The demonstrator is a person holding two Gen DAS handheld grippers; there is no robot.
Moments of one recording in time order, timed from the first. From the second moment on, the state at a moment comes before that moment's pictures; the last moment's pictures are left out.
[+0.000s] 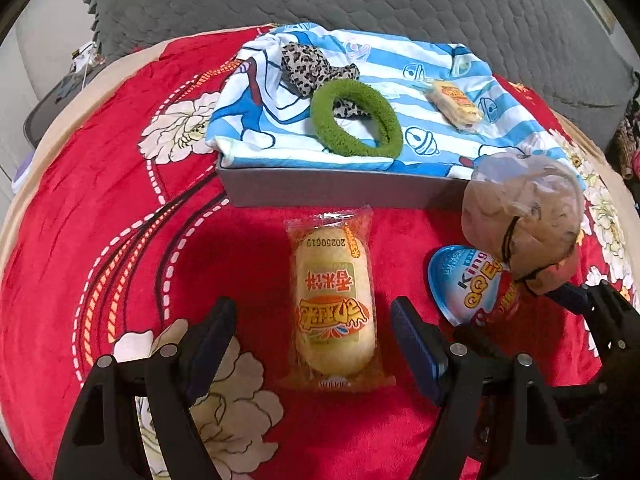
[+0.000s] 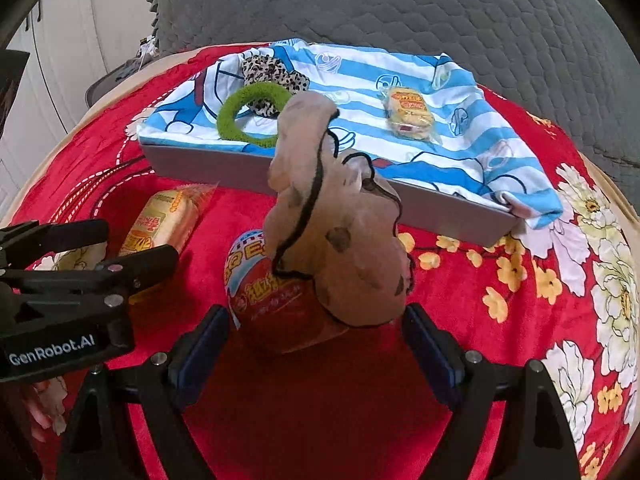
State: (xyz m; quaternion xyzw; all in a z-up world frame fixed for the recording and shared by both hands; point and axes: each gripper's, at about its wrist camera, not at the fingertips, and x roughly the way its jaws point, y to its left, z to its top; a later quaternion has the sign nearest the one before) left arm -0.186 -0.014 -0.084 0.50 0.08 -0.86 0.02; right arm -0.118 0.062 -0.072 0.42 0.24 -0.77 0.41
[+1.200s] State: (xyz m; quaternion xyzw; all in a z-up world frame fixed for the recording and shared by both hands) left arm -0.204 -0.011 -0.098 0.50 0.08 -0.86 0.00; right arm -0.131 0.050 -0.077 0.43 0.19 -0.75 0.47
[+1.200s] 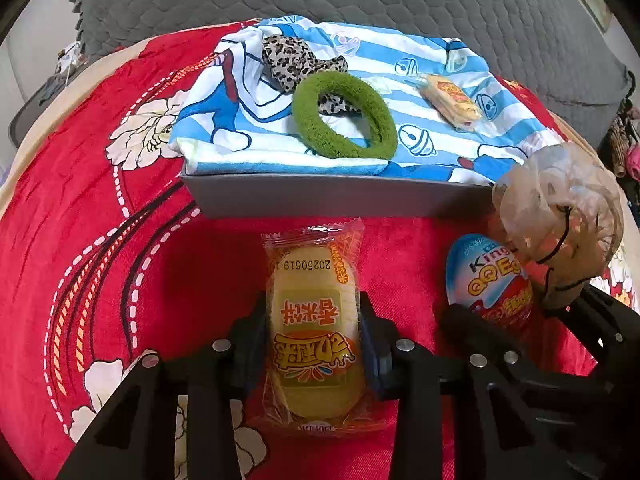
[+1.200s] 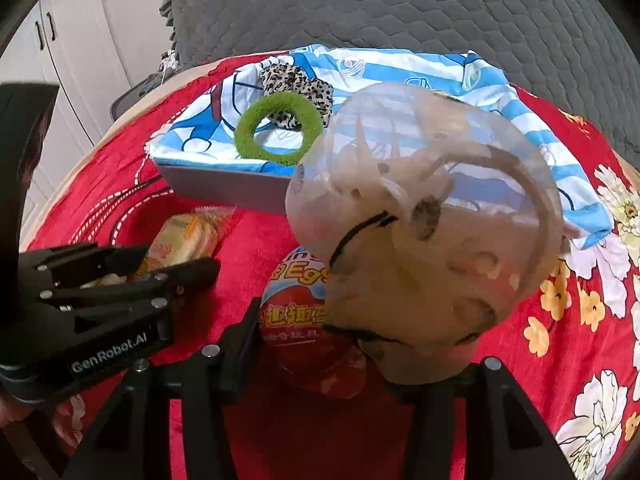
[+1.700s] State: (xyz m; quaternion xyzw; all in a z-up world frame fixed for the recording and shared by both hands) left arm -0.199 -0.011 -0.093 0.50 0.08 -0.86 0.00; right arm -0.127 0.054 -0.062 0.41 0.19 -0.75 0.47
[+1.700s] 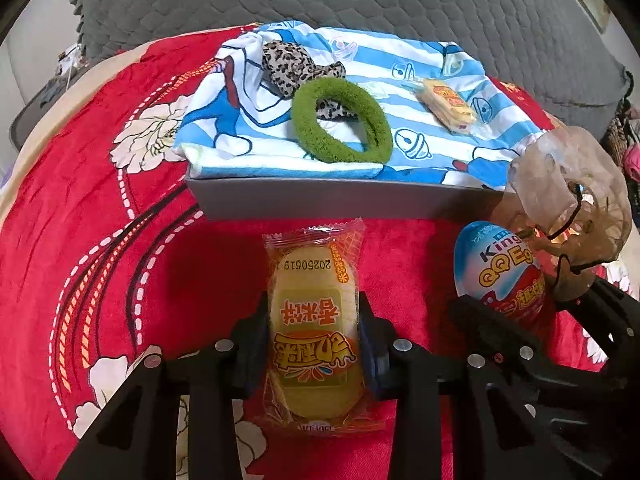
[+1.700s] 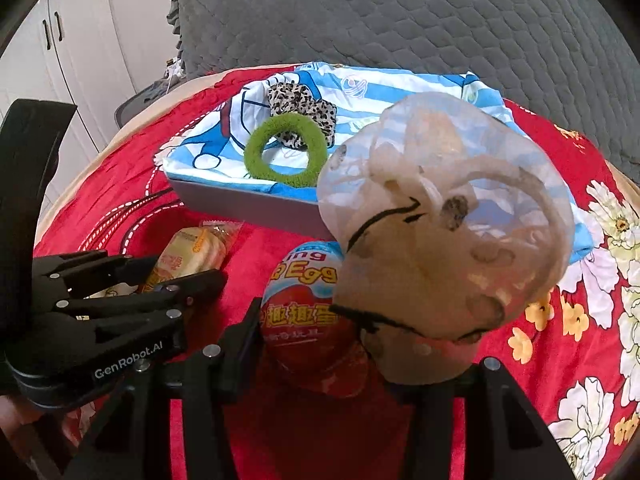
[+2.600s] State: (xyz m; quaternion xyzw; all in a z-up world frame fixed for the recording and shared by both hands) left arm -0.181 -0.013 -0.029 0.45 0.09 -0.89 0.00; right arm -0.113 0.070 -0.008 0.37 0.20 -0.77 0.48
